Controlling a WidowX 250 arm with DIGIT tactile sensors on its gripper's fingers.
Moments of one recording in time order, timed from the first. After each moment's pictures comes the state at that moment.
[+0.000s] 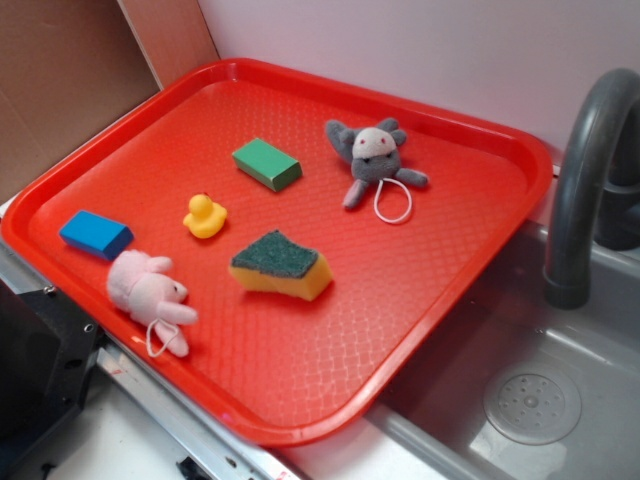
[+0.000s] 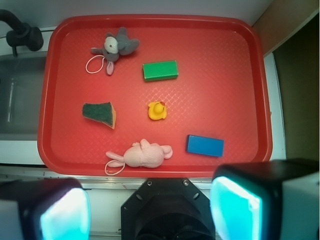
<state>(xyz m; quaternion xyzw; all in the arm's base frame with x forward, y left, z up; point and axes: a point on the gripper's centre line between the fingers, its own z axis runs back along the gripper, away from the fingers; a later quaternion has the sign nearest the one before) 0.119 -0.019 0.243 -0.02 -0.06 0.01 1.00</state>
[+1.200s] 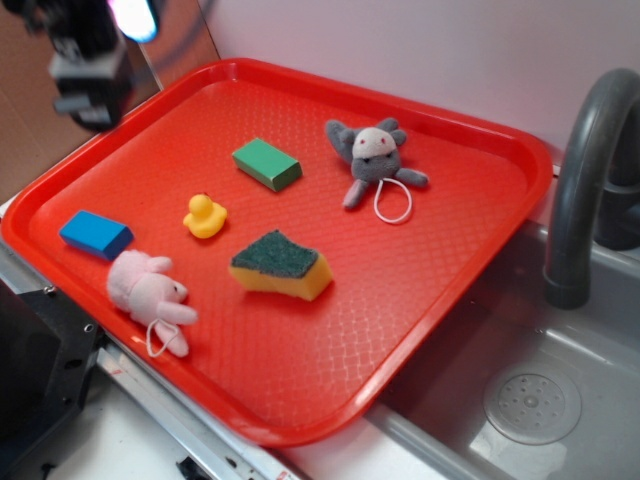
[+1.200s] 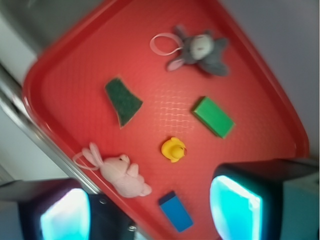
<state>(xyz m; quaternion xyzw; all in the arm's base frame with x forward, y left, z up) 0.177 -0.079 0.174 0.08 0.06 -0.47 0.88</state>
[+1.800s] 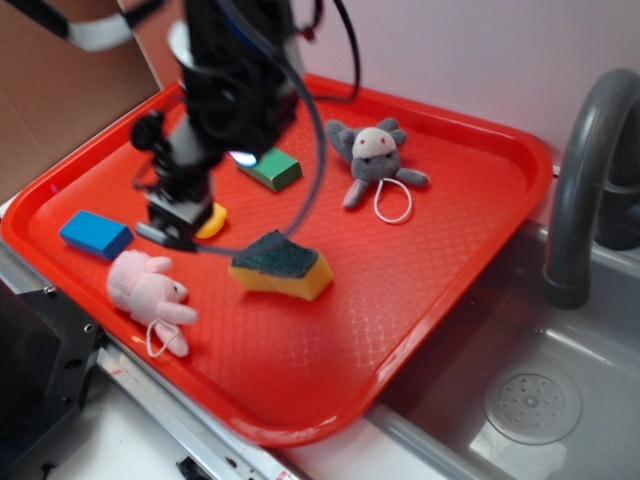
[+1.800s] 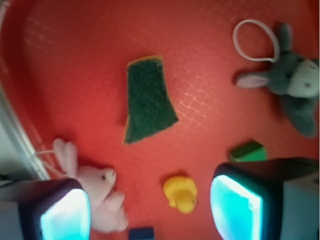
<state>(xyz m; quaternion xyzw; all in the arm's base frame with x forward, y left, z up) 0.190 -0.096 0.087 0.11 0.15 -0.60 0.78</state>
